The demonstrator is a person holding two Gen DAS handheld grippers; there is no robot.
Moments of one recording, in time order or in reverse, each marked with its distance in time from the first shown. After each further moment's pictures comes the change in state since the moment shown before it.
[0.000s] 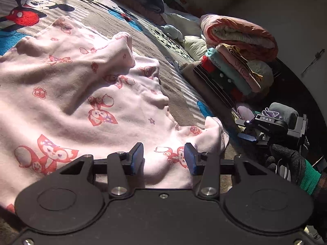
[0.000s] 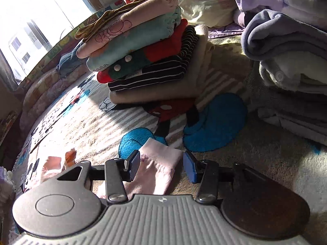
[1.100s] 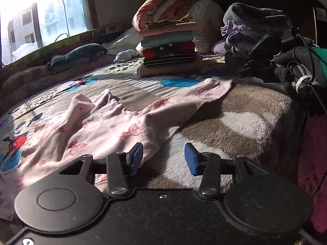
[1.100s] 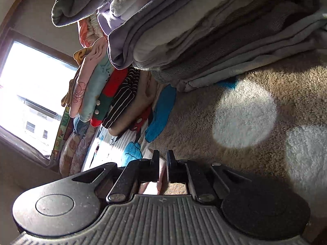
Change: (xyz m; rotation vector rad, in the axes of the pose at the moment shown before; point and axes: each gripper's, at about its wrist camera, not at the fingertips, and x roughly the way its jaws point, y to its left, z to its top) left arm -0.013 -0.109 -0.118 0.950 -0.080 0.263; right arm -0.049 -0.106 -0.056 0.422 -0.117 0.247
